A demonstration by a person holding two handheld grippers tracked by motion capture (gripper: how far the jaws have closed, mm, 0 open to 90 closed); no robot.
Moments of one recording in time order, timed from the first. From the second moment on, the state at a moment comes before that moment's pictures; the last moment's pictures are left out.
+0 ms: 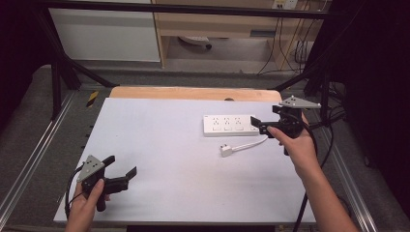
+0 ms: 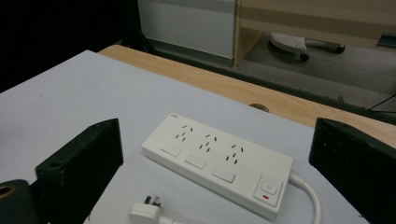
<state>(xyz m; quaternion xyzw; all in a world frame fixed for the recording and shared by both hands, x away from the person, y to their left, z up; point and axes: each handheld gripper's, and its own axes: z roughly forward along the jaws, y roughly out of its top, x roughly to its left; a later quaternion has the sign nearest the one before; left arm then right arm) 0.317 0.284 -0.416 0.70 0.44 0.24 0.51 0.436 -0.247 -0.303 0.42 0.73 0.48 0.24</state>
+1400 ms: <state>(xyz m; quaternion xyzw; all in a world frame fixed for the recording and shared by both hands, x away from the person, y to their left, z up) 0.319 0.279 -0.420 0.72 0.44 0.24 0.49 0.515 -0.239 -0.360 0.47 0.74 0.42 0.23</state>
